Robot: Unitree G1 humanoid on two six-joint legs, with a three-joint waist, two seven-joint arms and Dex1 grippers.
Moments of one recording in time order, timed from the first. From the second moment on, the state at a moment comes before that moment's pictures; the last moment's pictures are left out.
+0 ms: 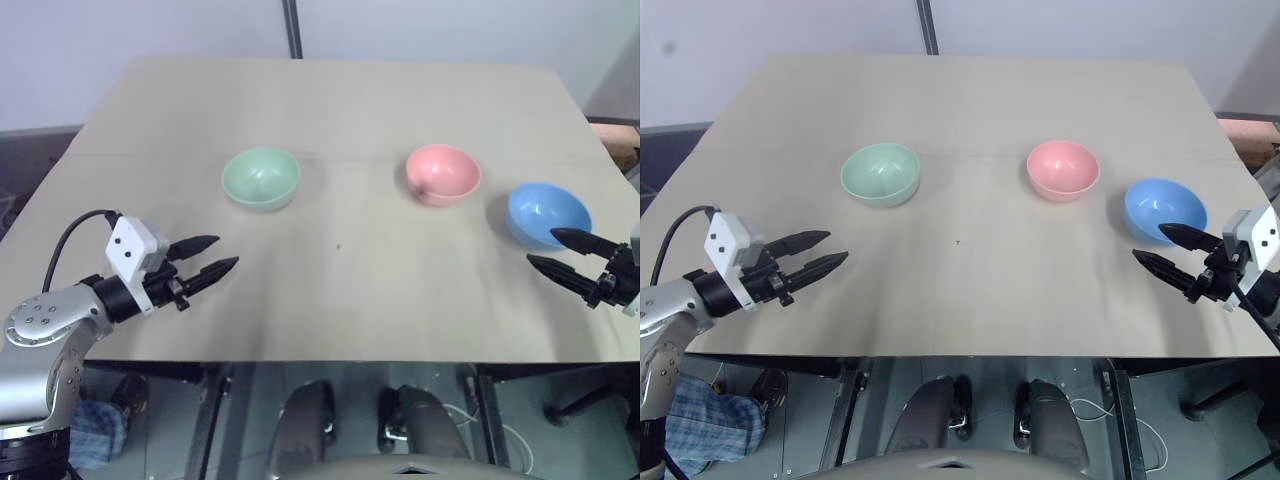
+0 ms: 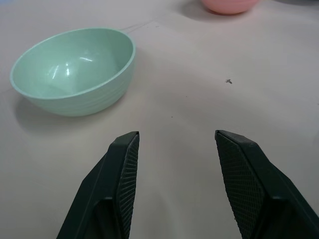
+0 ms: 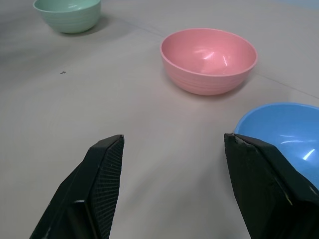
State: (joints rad) left arm 0.08 0.80 0.42 -0.31 -0.50 0.38 -0.93; right arm 0.08 -0.82 -0.49 -0.26 0.62 0.43 0.97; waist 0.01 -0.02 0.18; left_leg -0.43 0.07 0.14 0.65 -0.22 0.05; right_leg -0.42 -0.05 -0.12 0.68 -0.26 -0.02
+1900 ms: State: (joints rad) left arm -0.05 0.82 0.39 -0.28 -0.59 0.43 -1.00; right arm -0.49 -0.78 -0.02 -0.19 0.36 0.54 0.80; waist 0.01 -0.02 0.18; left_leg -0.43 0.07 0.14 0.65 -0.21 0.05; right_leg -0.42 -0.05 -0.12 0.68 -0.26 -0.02
